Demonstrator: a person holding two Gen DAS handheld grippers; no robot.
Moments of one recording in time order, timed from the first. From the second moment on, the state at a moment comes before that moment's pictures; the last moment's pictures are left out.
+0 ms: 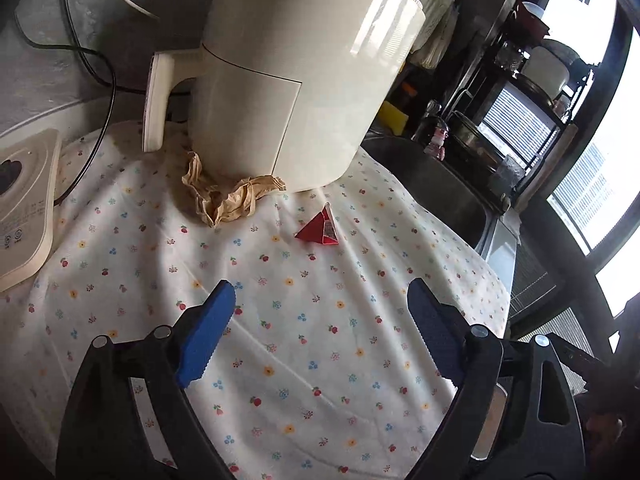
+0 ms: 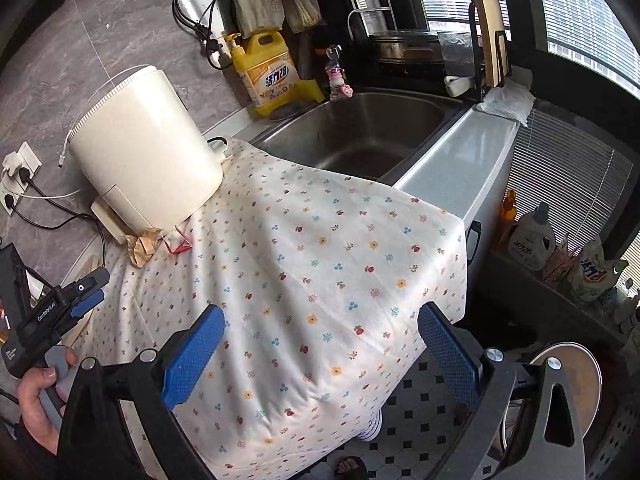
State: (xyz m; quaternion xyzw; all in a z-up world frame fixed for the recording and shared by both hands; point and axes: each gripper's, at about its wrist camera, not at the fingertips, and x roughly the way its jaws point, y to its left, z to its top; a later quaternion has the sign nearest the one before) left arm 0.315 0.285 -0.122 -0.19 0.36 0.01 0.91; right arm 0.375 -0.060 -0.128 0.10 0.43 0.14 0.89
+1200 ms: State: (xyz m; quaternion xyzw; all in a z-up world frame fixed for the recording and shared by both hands) left arm 0.407 0.359 -0.177 -0.25 0.40 0.08 0.88; right arm 0.488 0.079 -0.148 0.00 0.47 0.28 0.84
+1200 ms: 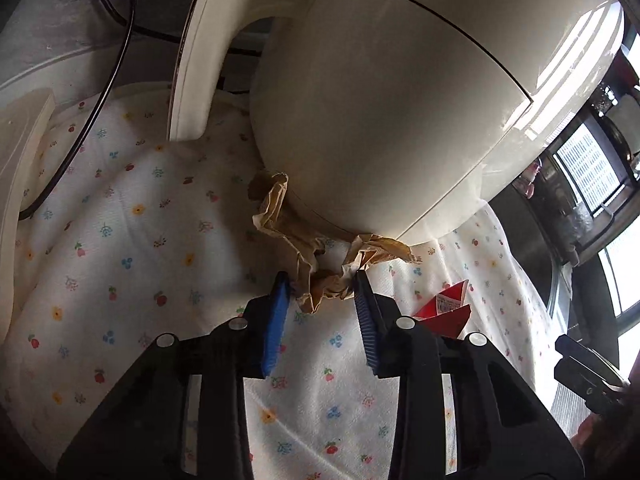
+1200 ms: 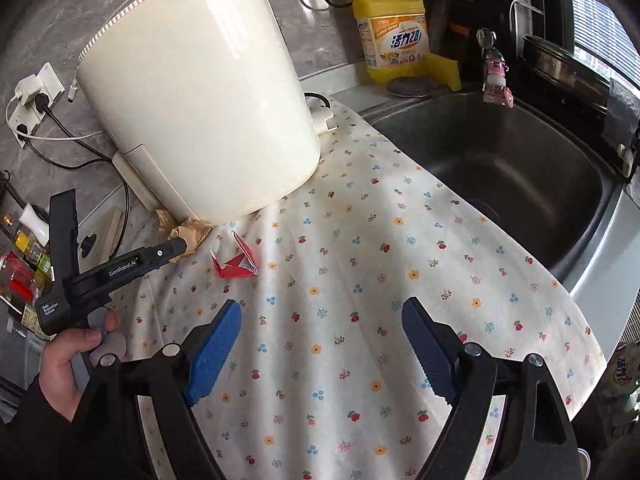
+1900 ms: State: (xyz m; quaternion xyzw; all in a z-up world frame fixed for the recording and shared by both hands) left arm 0.278 0.398 -0.146 -0.27 0.36 0.18 0.88; right arm 0.506 0.201 -0.186 -0.10 0.48 0.35 0.80
